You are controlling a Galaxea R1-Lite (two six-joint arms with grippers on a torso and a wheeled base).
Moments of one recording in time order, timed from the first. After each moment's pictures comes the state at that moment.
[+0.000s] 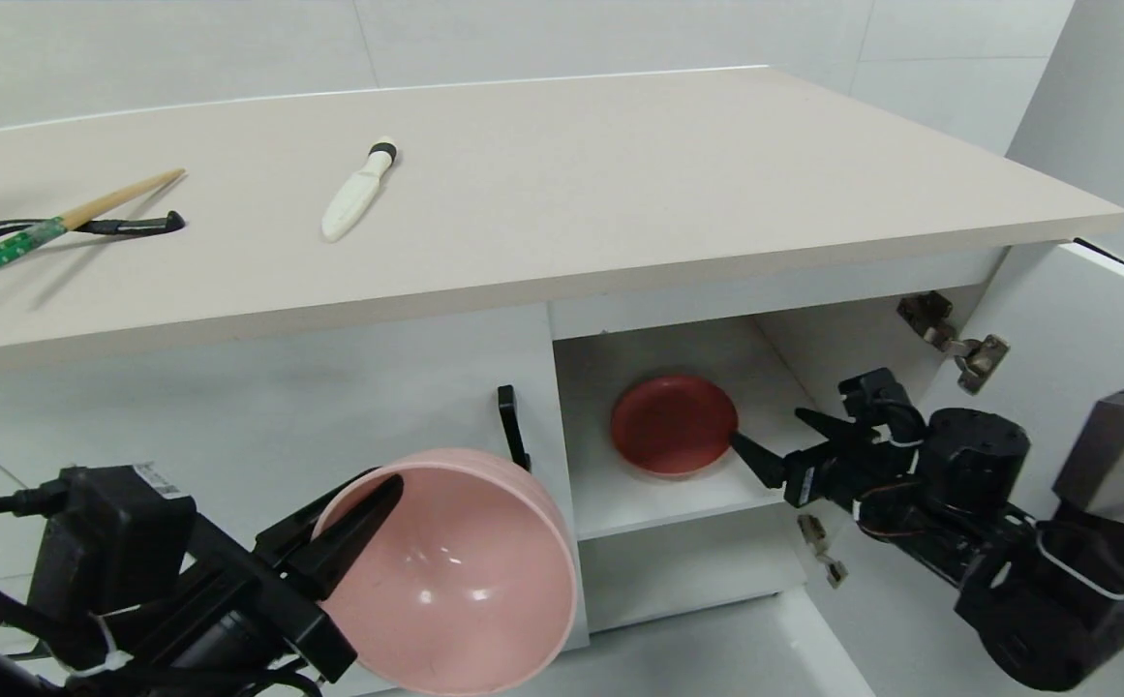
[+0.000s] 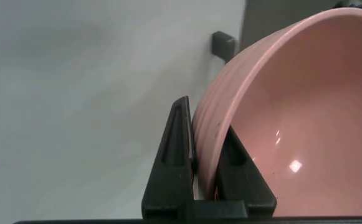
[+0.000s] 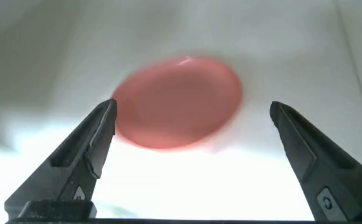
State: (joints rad) left arm -0.64 1.48 0.00 -1.57 0.12 0.08; right arm 0.38 2.10 -0.50 -1.57 0.11 0.04
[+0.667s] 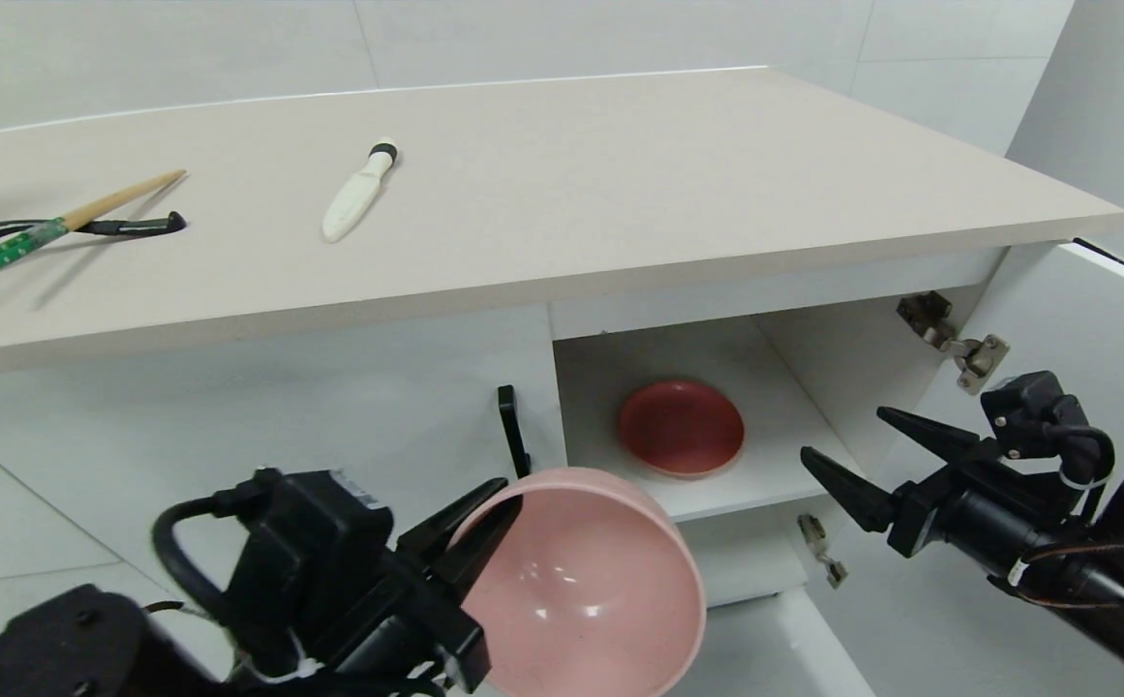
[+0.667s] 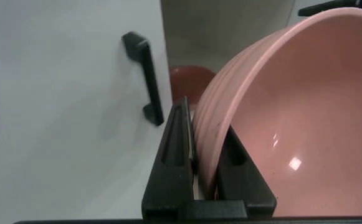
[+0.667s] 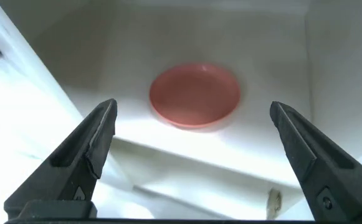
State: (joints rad) left arm -0.88 1.67 -0.15 -1.57 0.30 0.12; right arm 0.41 1.73 -0.20 -1.57 0.11 -0.03
